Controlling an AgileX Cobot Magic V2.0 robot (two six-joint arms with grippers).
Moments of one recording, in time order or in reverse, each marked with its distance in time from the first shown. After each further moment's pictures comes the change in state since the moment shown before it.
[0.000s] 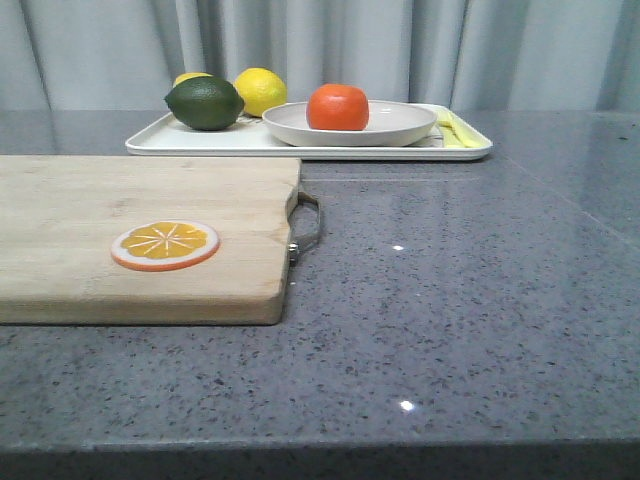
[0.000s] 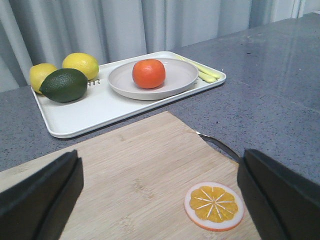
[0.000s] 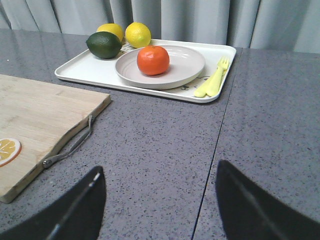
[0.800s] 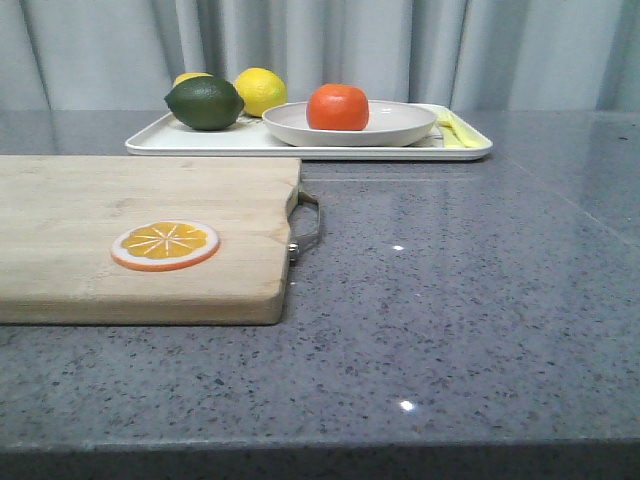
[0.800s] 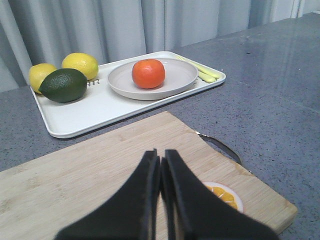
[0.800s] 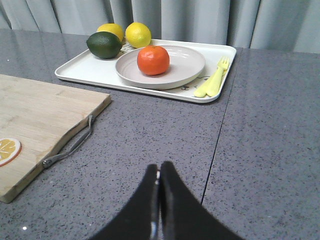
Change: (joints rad) left arm 0.000 0.000 0.000 0.000 0.000 0.000; right arm 0.000 0.000 0.000 0.000 0.000 0.000
